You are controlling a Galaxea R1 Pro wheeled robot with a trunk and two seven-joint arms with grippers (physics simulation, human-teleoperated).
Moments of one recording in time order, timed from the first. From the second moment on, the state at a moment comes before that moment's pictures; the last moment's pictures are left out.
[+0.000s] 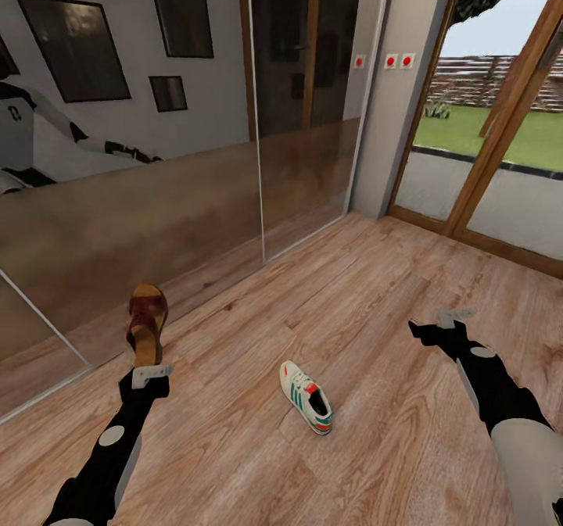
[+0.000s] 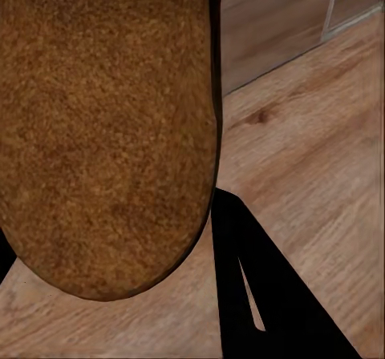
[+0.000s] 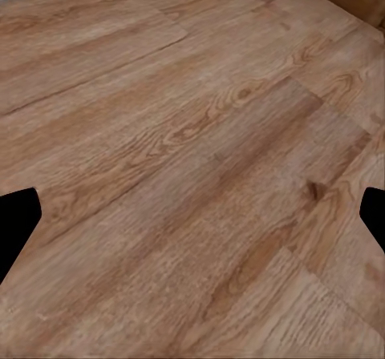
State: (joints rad) left arm -0.43 0.03 0.28 -0.85 -0.15 -0.17 -0.06; right arm -0.74 -0.24 -0.25 -0.73 0.22 0.11 0.25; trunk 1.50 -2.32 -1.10
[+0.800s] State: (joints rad) left arm -0.40 0.03 0.31 -0.79 -0.16 -0.20 -0.05; right arm -0.76 -0.07 -0.27 -0.76 0.22 0.14 0.25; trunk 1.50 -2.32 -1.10
